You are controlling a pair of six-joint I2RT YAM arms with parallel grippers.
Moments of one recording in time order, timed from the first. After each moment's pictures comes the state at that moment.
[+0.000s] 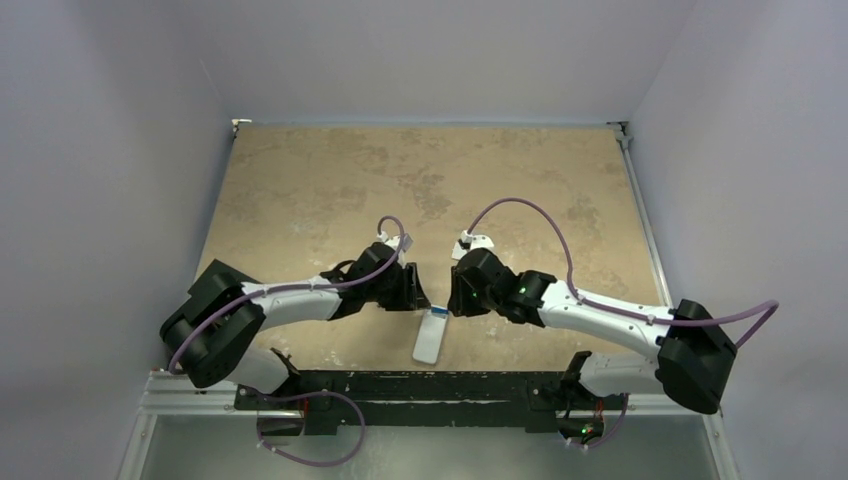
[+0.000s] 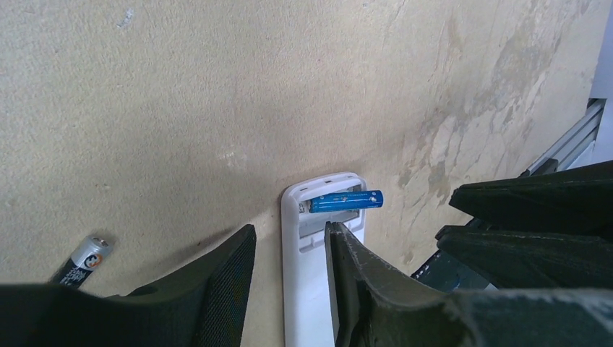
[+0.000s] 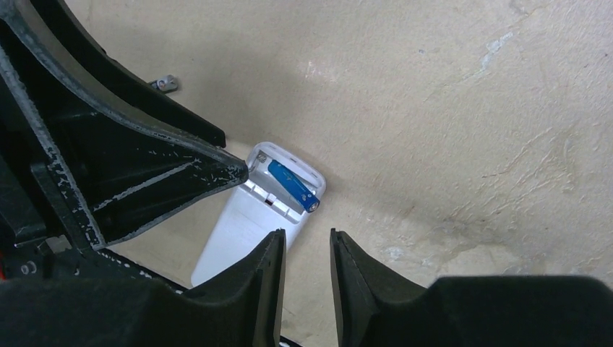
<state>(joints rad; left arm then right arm) -0.79 1.44 0.58 0.09 0.18 -0.80 0.95 1.23 0.73 -0.39 0.17 0.73</state>
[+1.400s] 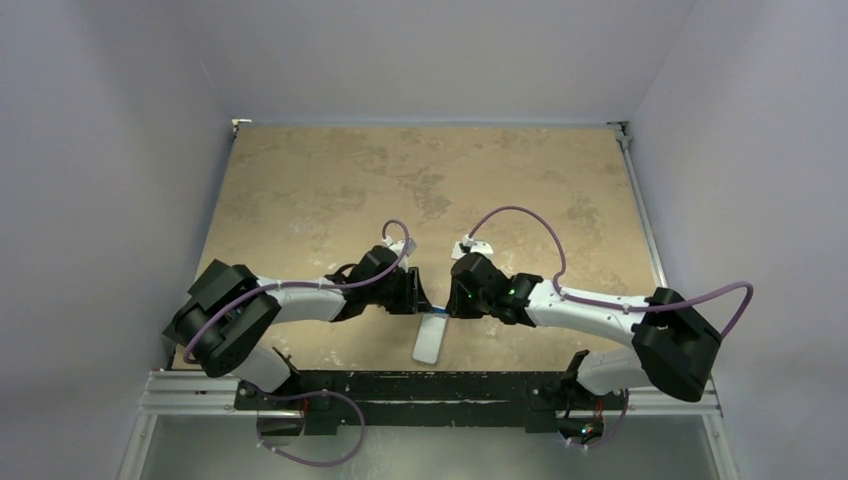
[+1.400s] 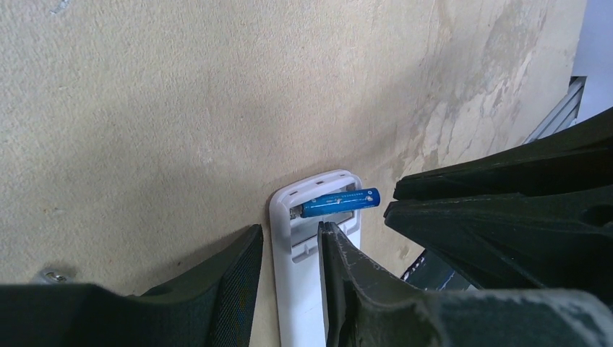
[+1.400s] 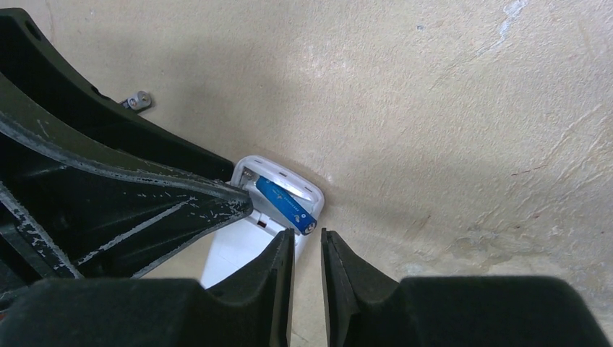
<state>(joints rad) -0.78 1.52 0.54 0.23 0.26 -0.80 0.95 1.33 0.68 -0.28 0.16 0.87</state>
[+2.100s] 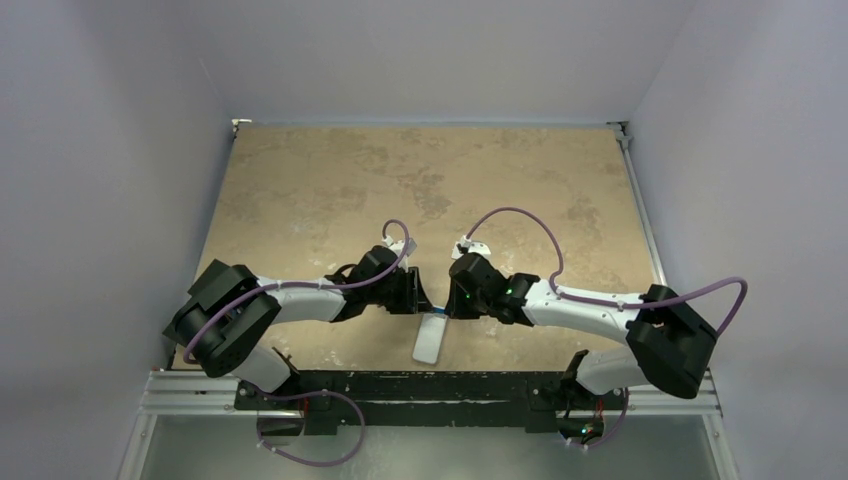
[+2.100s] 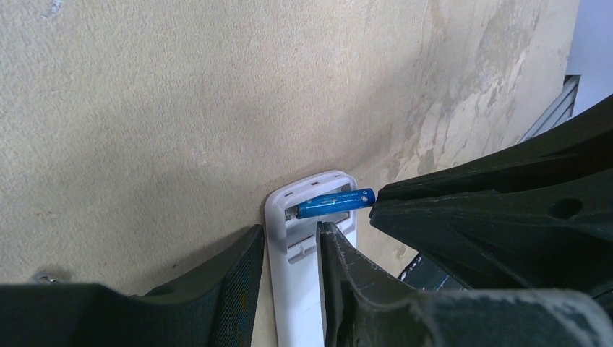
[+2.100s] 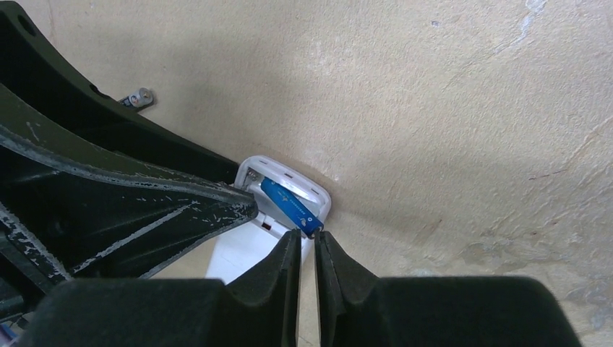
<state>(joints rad) -0.78 1.52 0.54 0.25 0.27 -0.80 0.95 1.36 0.68 -0.26 0.14 0.87</state>
